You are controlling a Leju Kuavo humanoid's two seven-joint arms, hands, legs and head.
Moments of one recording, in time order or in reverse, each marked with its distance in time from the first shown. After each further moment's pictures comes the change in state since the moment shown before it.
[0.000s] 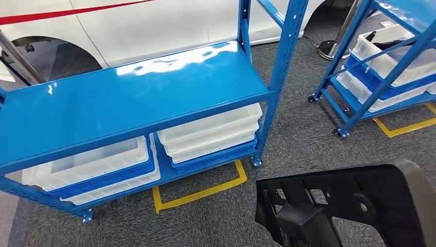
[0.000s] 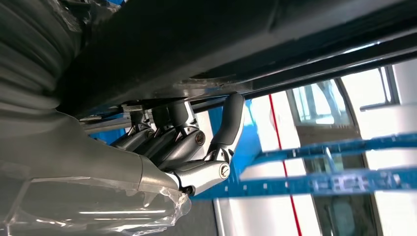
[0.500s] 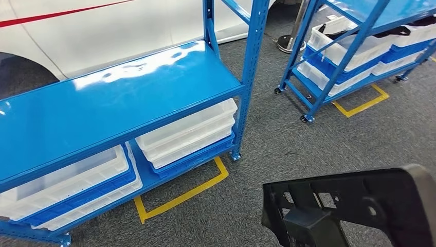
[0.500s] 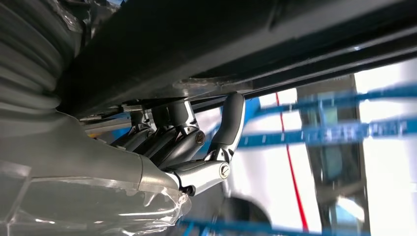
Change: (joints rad) left arm 0.006 -0.004 0.019 -0.001 -0.024 0.019 -0.008; right arm 0.033 0.115 -0.159 -0.015 0.049 0.141 -0.002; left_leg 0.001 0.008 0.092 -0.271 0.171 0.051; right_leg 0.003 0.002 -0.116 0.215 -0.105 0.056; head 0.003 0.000
